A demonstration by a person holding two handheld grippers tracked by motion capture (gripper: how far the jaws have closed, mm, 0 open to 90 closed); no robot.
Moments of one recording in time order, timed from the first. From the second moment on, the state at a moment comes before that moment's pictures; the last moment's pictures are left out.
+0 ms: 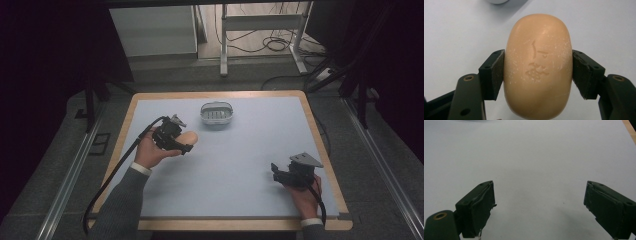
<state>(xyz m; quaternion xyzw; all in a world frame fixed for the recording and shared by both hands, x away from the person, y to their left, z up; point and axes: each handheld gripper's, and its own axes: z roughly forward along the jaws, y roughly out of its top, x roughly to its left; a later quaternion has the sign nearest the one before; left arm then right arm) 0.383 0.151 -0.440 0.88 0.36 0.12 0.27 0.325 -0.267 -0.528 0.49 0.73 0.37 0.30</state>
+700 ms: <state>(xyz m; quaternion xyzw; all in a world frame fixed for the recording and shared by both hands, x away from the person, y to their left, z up) 0.398 0.143 -0.432 0.89 0.36 0.12 0.27 0.325 -0.267 -0.528 0.49 0.73 0.37 0.29</state>
